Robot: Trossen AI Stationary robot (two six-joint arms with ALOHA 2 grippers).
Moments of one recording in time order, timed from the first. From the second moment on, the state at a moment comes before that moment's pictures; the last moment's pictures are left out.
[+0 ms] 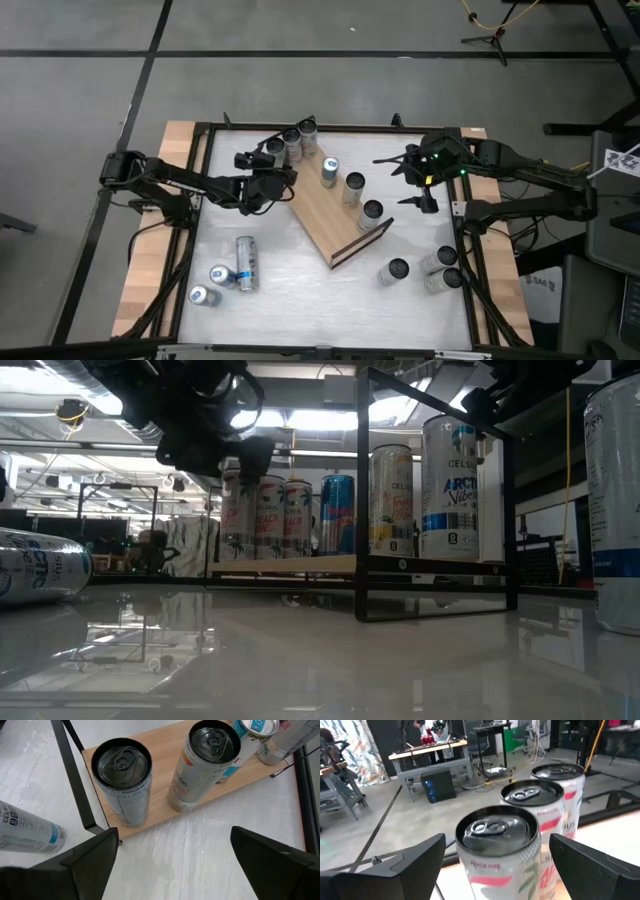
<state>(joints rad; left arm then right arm) 0.02 1.43 0.70 0.15 -1.30 -0.43 -0.28 1.00 1.06 -0.92 -0.25 -0.42</state>
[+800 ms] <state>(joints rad) 0.03 1.08 0.70 0.23 -1.01 -0.11 -0.28 1.00 1.06 -0.92 -0.25 -0.42</state>
